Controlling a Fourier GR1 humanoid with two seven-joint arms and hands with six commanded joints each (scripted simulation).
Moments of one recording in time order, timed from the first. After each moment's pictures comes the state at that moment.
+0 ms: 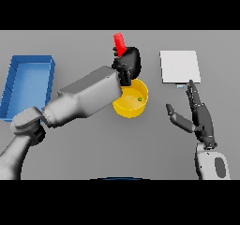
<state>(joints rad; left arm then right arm) -1.26 0.13 -1.03 -0.74 -1.42 -0.53 -0.09 0.06 -0.07 0.04 -1.63 0.11 0.01 -0.06</state>
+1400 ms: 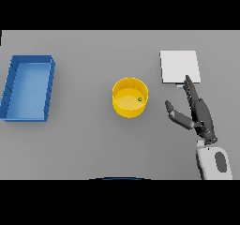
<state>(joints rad) -1.49 0.56 -0.09 -0.34 -0.89 -0.20 0.25 0.01 -0.11 0.05 -1.61 0.11 0.05 -0.09</state>
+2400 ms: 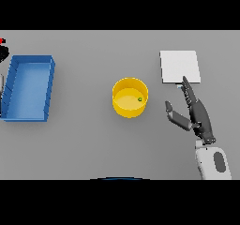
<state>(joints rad) -0.72 0.49 0.14 -0.93 -0.58 -0.03 0.61 0.01 -0.11 0.07 -1.59 0.14 0.05 -0.12</state>
